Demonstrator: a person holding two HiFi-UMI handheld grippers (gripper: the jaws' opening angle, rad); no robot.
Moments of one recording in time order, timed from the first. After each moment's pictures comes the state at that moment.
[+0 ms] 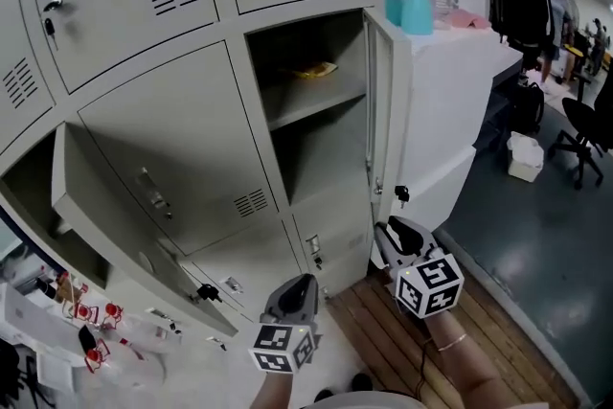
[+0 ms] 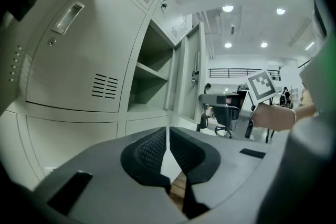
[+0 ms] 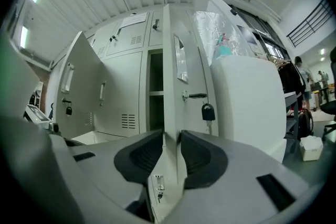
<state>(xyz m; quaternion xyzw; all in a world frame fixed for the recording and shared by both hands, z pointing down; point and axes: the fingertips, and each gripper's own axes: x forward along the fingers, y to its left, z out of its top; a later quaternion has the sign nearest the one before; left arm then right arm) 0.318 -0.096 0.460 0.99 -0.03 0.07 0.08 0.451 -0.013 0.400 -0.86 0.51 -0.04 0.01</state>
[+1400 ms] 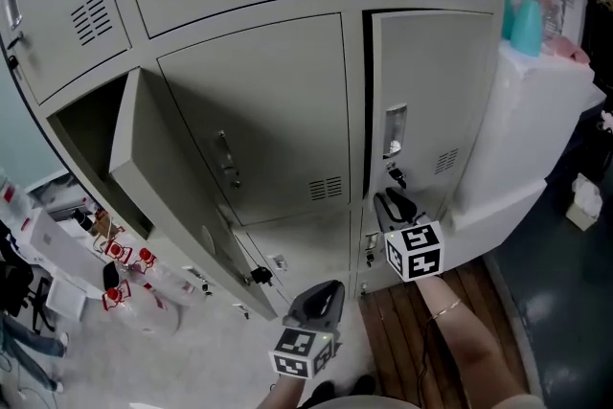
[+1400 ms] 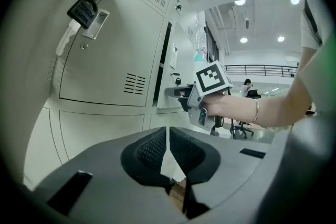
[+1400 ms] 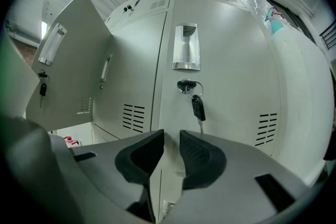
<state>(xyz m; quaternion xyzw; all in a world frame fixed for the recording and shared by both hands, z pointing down) 0.279 -0.143 0.477 0.98 -0.11 0.09 0.09 0.457 -0.205 0.413 -0.80 0.60 -0.02 -0.07</state>
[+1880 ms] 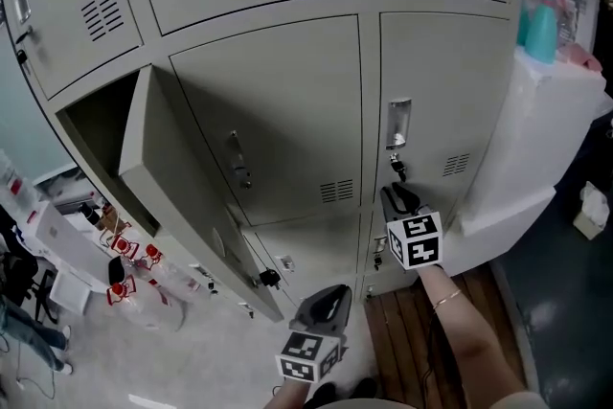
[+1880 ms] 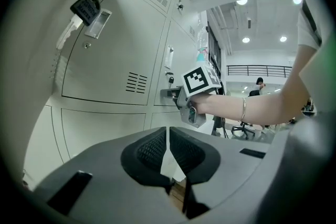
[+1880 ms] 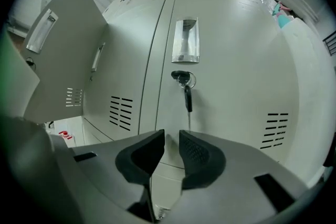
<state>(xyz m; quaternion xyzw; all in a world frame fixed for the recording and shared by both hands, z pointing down) 0.277 -0.146 0.483 0.98 -0.12 0.10 0.10 0.477 -0.237 0.424 -0.80 0.59 -0.03 -0.09</state>
